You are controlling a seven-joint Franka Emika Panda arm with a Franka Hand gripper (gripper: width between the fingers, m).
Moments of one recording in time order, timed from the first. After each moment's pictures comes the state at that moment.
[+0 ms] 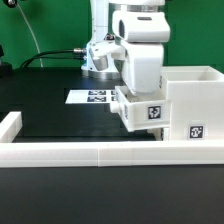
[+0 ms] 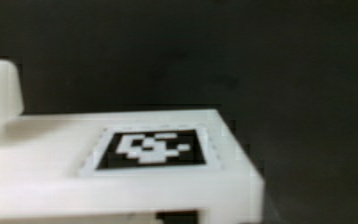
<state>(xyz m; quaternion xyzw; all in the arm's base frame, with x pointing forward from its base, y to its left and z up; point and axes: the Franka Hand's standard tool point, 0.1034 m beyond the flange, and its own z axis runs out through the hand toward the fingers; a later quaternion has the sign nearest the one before) 0.545 0.007 0.055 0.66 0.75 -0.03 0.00</state>
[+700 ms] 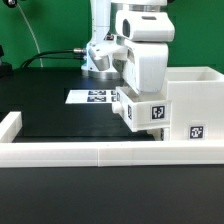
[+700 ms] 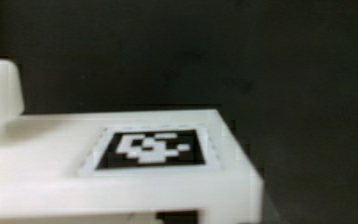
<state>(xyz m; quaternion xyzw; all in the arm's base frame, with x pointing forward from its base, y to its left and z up) 0.548 0.012 0.056 0.67 0.74 -0.03 0.01</state>
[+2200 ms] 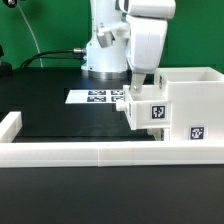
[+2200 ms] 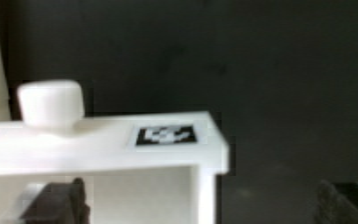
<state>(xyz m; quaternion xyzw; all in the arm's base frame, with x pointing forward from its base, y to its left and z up) 0.546 -0.001 0.101 0.69 0.72 -0.06 0.02</state>
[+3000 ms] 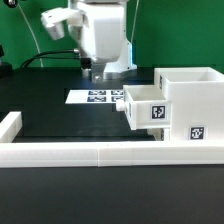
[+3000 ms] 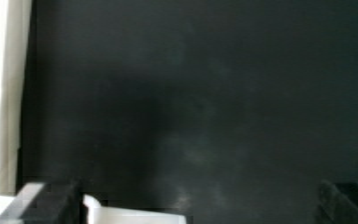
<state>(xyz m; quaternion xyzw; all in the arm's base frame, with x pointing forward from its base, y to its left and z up) 0.558 -0.065 0.098 0.61 0.79 -0.01 -0.07</state>
